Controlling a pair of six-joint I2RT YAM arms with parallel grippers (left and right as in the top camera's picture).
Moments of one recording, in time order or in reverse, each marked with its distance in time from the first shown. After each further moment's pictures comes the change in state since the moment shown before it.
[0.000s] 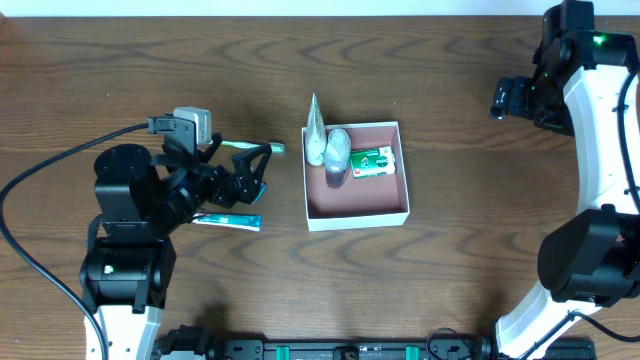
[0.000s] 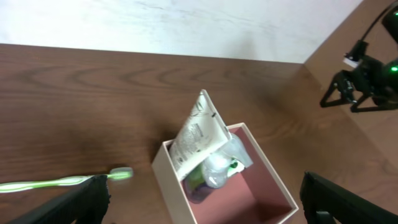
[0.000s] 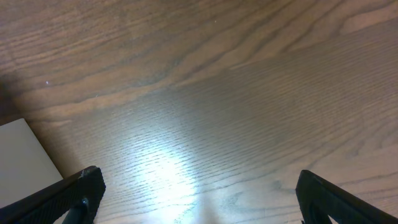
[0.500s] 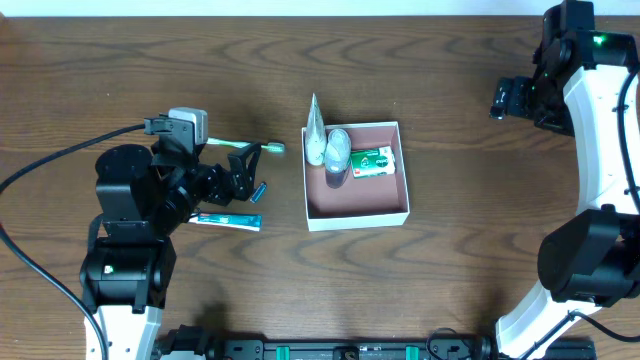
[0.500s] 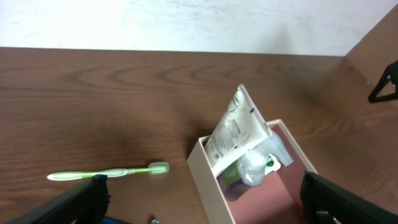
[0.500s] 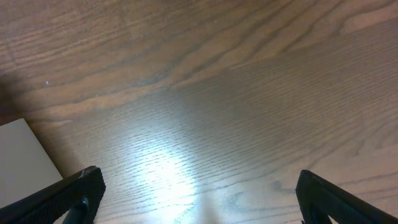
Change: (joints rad) left arm 0.000 0.000 0.000 -0.038 -0.122 0.086; right arm 0.000 0.000 0.000 0.000 0.000 0.000
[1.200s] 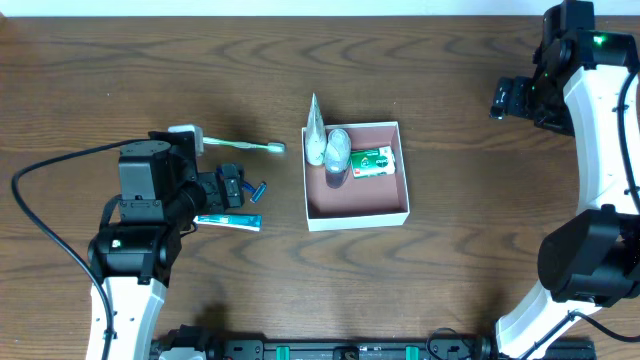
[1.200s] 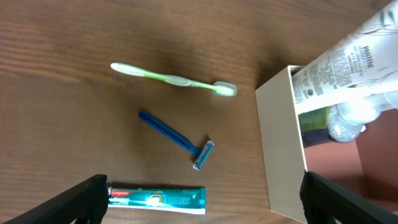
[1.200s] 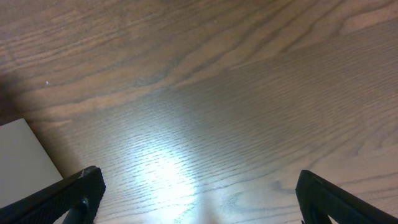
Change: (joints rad) left arm 0.000 0.101 0.004 -0.257 -0.255 -0.063; right arm 0.000 0.000 0.000 0.000 0.000 0.000
